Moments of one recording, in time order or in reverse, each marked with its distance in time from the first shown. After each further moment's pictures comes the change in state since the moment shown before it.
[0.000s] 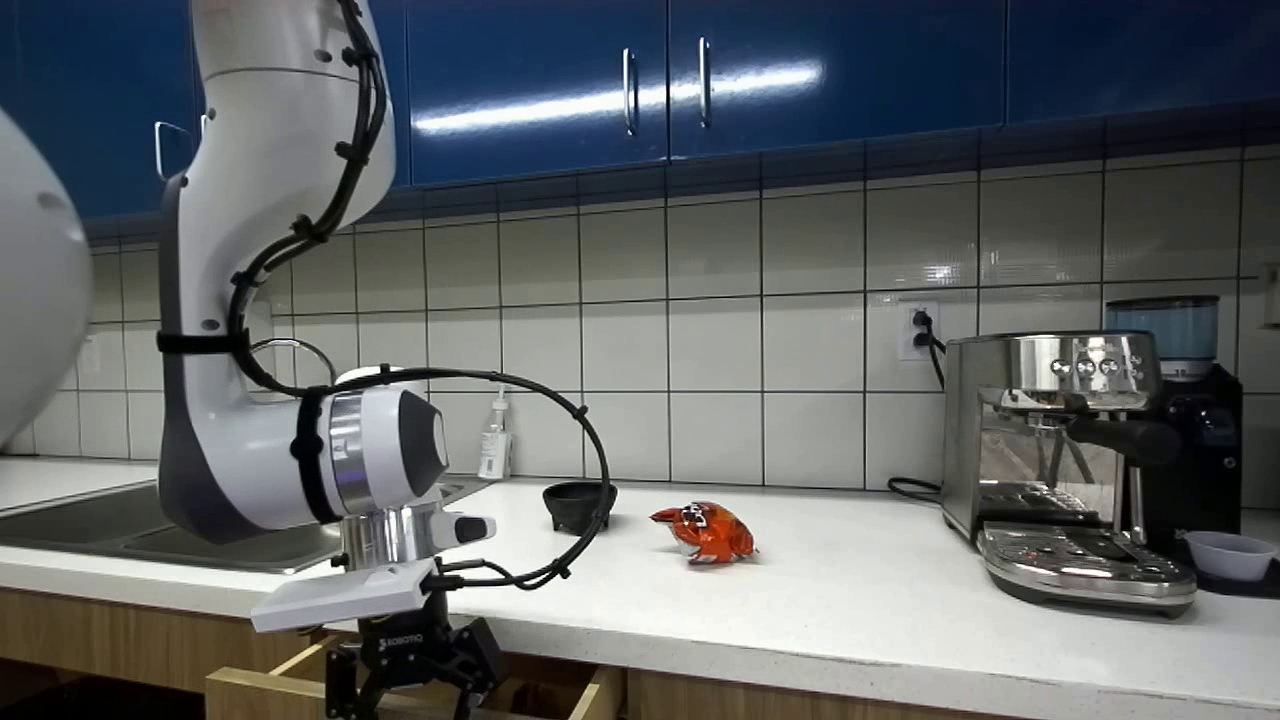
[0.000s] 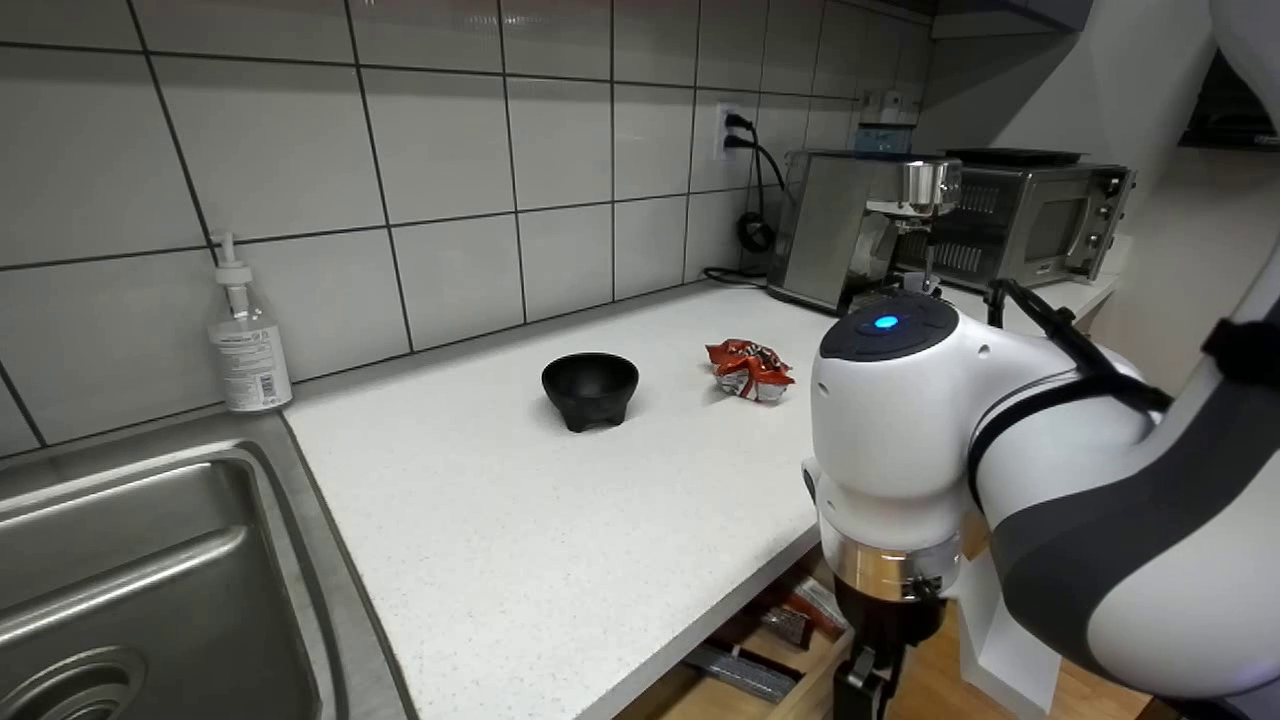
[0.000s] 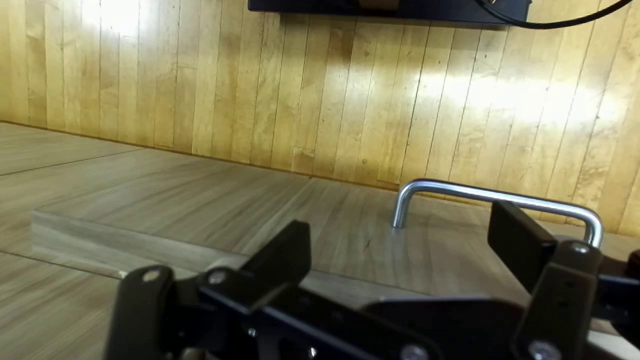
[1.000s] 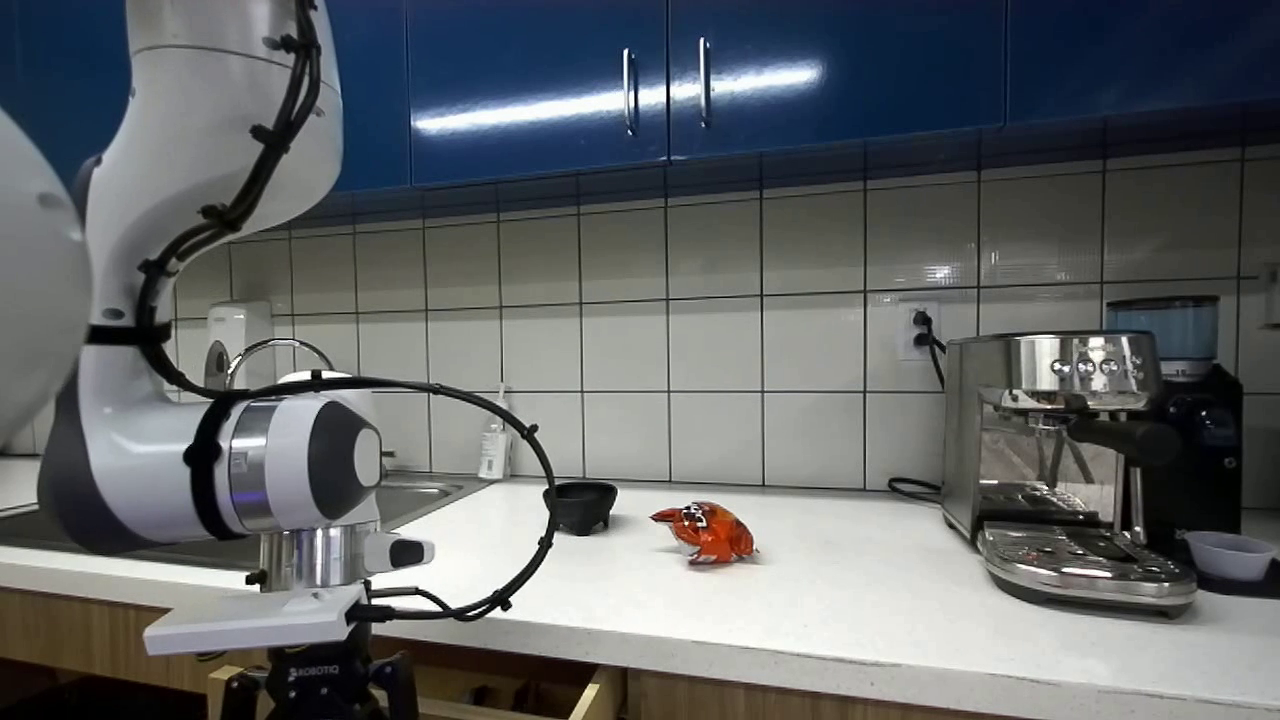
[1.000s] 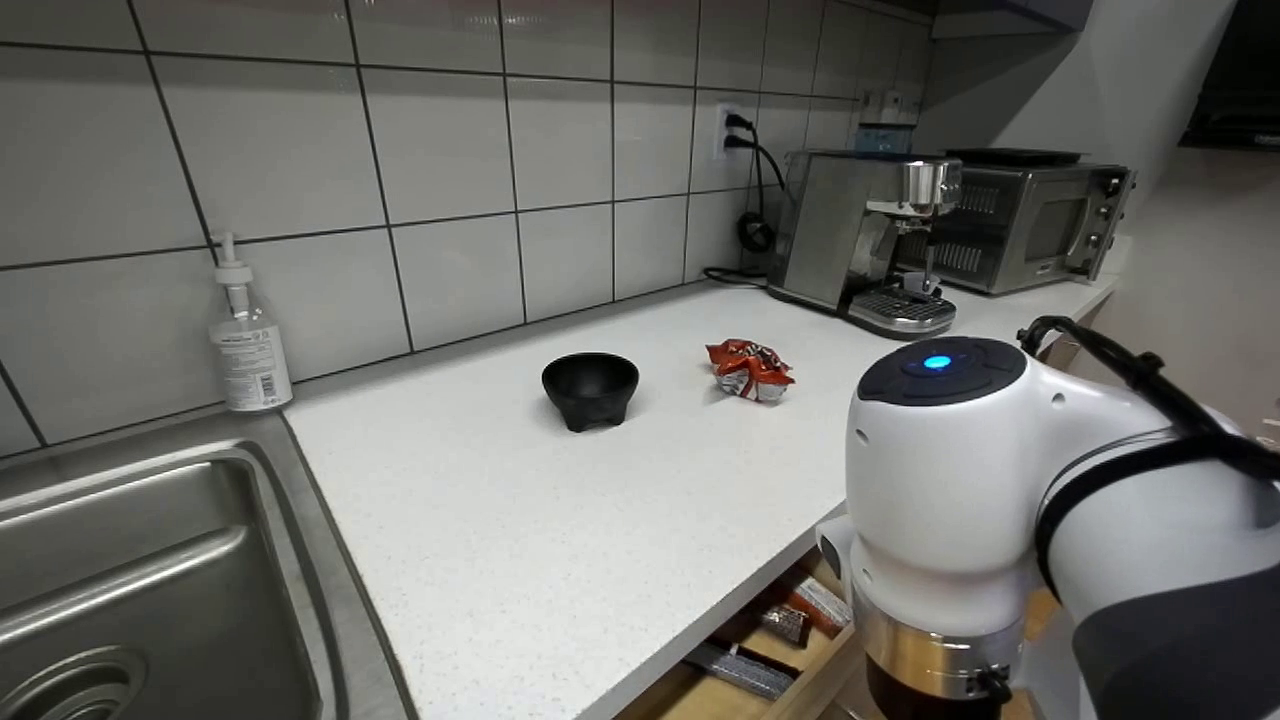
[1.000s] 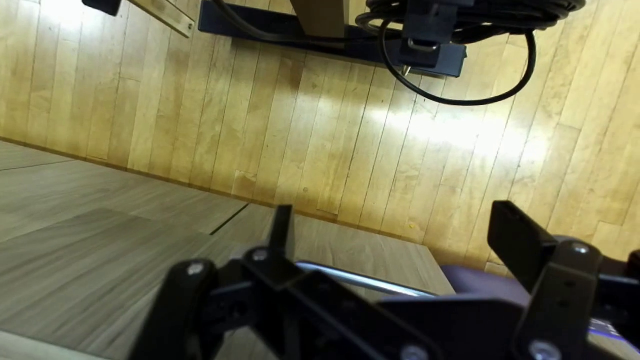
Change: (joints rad) arm 0.001 -0.040 0.128 -0.106 0.185 0.040 -0.147
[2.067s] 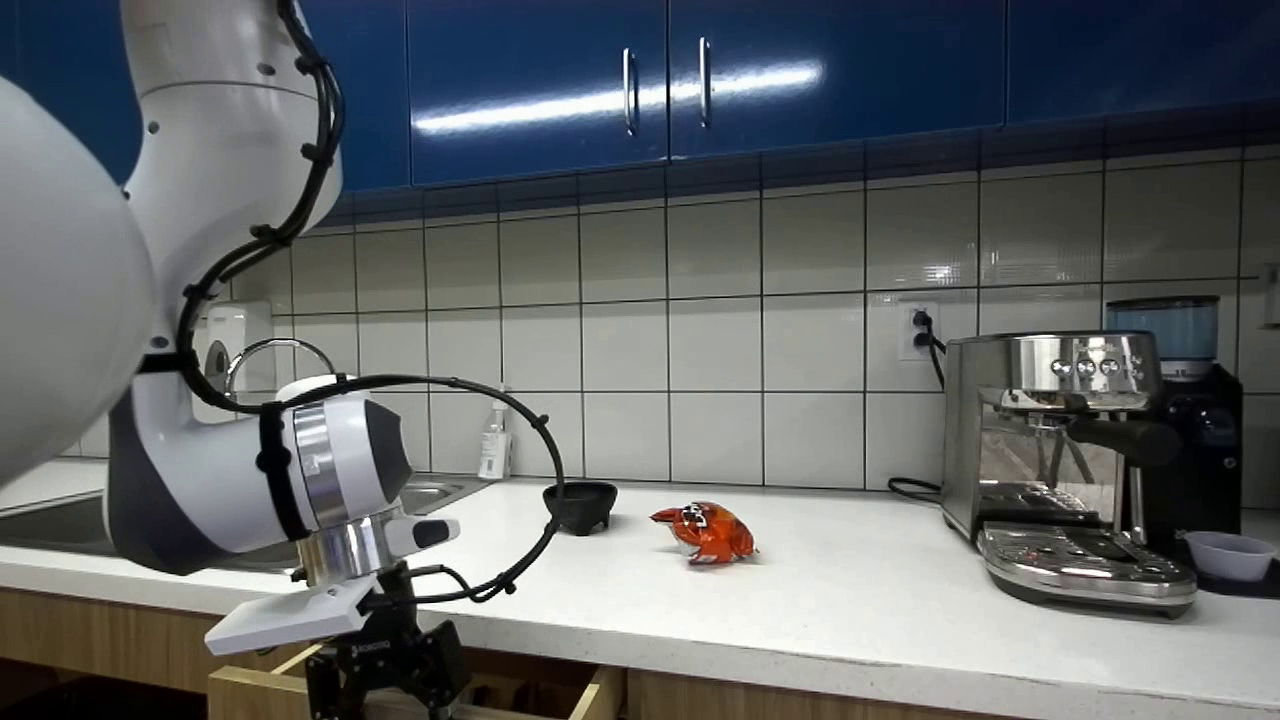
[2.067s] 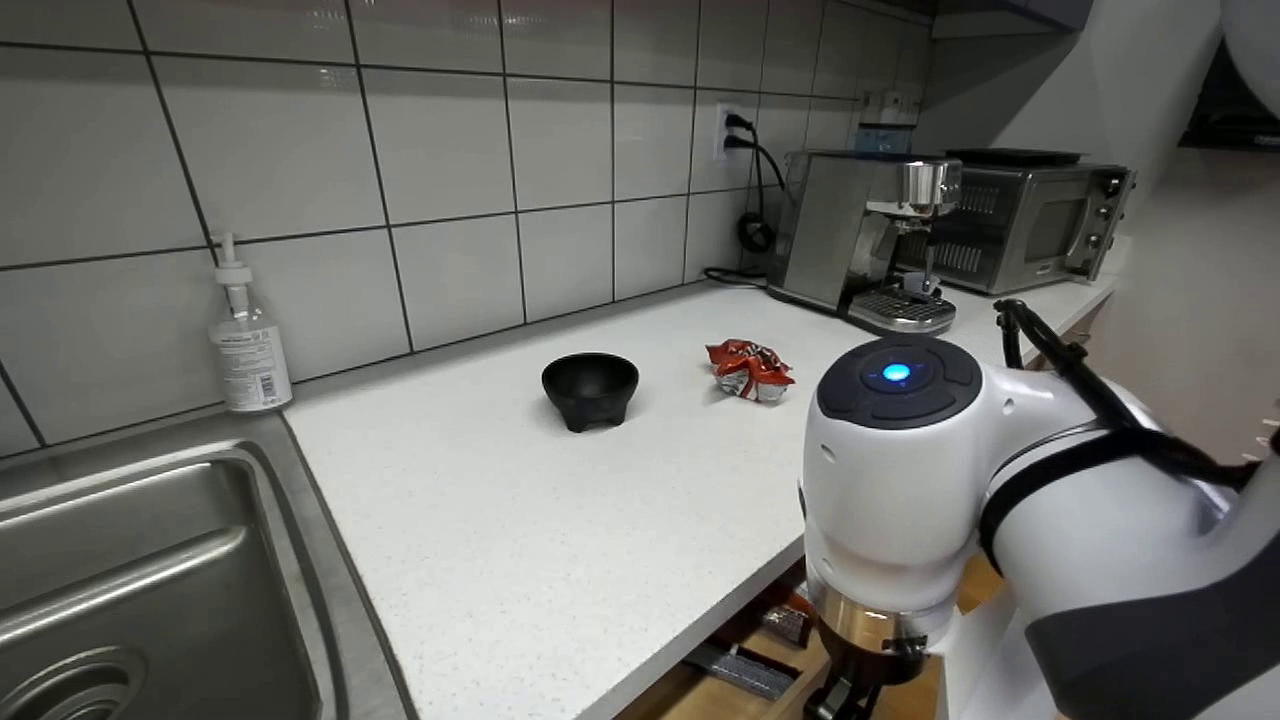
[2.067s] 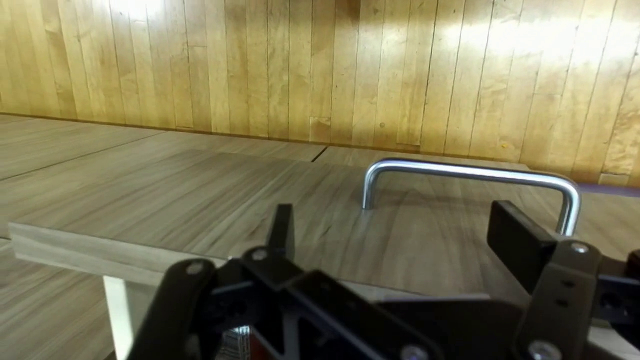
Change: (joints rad) arm 0.314 0.082 -0.351 0.095 -0.247 0.059 0.417
